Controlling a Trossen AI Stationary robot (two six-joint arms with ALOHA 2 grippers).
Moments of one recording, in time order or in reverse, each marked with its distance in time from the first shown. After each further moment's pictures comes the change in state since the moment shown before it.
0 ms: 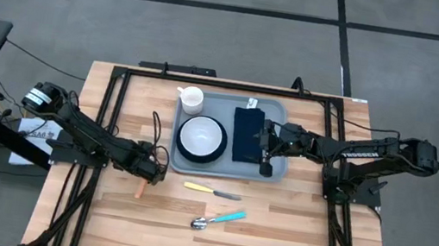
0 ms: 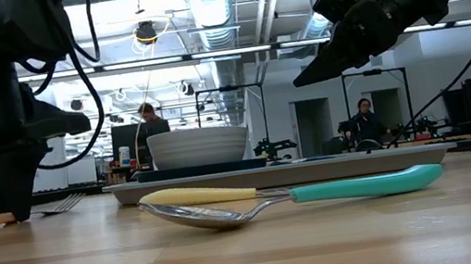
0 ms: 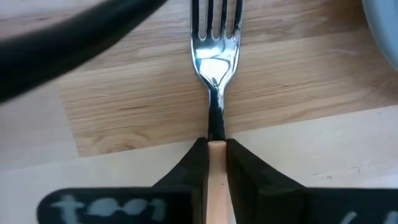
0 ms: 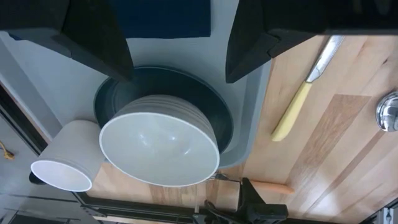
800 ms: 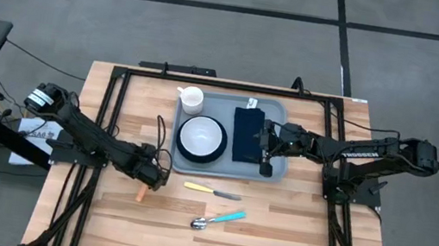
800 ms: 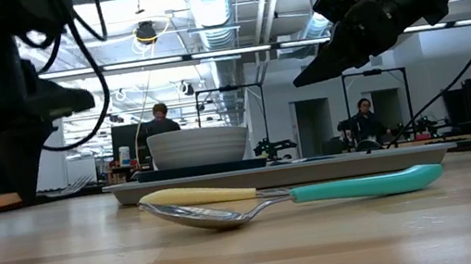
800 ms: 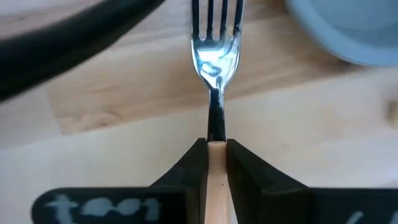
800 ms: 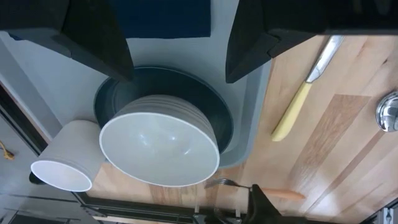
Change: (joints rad) left arm -0.046 0.006 0.132 -0.123 -0.037 0.005; right arm 0.000 0.000 0.000 0.000 0.000 0.000
